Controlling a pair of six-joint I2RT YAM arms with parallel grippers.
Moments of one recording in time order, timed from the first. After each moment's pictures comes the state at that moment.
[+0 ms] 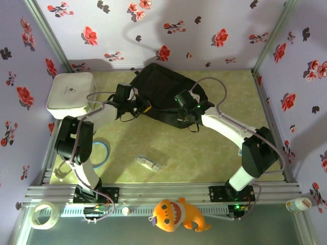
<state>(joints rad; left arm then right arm) -0.38 1.78 1.14 -0.10 0.51 -1.02 0.67 1.60 1.24 -0.68 0.23 0.79</state>
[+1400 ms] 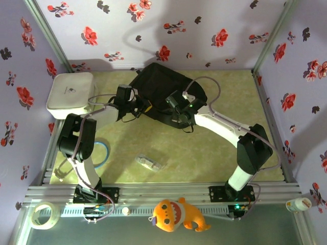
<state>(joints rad) -0.37 1.82 1.10 0.03 0.51 -1.09 0.73 1.67 1.33 -0.79 0.32 0.91</state>
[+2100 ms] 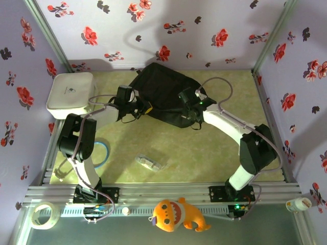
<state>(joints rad) -0.37 1.82 1.10 -0.01 0.54 -1.06 0.59 1.63 1.26 -0.75 0.30 0.92</state>
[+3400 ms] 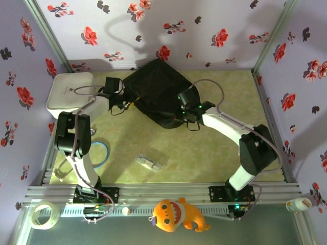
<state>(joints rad) -0.22 1.84 1.26 -0.29 0.38 -0.86 0.63 1.65 1.20 -0.50 -0.04 0.68</state>
